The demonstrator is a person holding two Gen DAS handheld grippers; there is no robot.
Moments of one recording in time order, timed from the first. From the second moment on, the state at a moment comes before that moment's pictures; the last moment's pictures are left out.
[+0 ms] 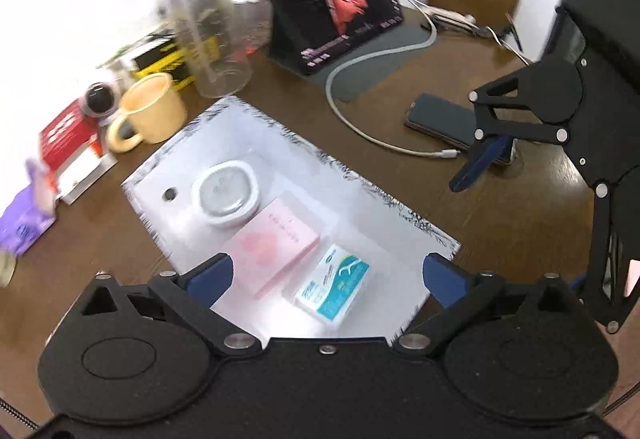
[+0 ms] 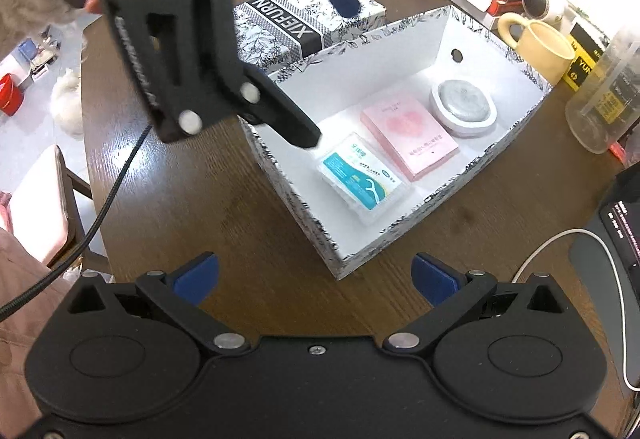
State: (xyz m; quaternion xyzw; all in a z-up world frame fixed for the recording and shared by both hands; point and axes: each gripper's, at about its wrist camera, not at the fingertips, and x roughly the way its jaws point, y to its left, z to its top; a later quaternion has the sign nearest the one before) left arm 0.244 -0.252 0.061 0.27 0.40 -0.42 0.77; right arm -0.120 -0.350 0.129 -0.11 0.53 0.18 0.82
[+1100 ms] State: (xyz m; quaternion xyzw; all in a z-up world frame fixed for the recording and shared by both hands) left arm 0.185 -0.035 0.073 0.10 0.41 -0.15 0.90; right arm 0.072 -0.304 0.053 0.04 0.43 0.00 0.90
